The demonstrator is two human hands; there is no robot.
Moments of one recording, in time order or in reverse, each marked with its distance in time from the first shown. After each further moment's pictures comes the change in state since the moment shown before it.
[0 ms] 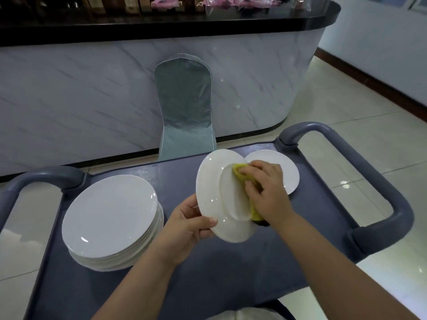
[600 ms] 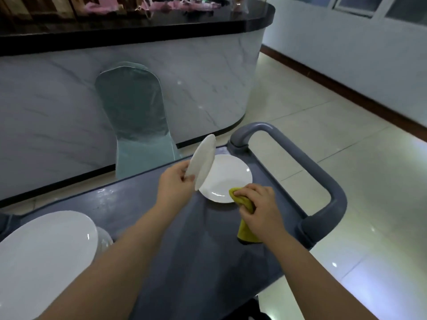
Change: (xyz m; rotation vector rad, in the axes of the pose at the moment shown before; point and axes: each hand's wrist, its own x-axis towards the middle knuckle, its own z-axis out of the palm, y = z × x) left_hand 0.157 -0.003 0.061 0.937 0.265 0.345; right_hand -0.048 0.088 -0.052 -0.121 0.048 0.317
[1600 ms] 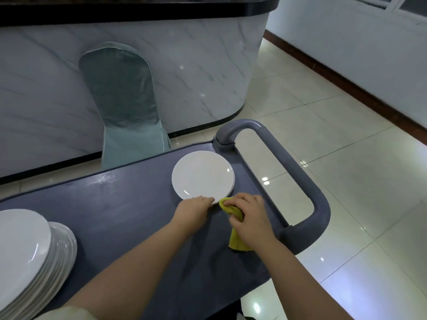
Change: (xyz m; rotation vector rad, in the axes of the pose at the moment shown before) left_hand -0.011 -0.058 0.127 0.900 -0.520 0.211; right_hand 0.012 0.057 -0.016 -0.008 -0.230 0.071
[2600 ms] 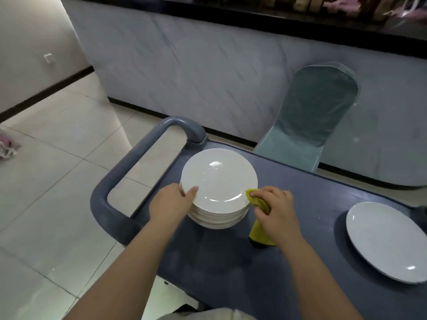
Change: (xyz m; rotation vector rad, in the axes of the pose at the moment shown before) left_hand -0.366 -0.199 -0.071 -0.459 0.524 -1.378; right_hand -0.001 -0.244 0.201 0.105 -0.375 -0.574
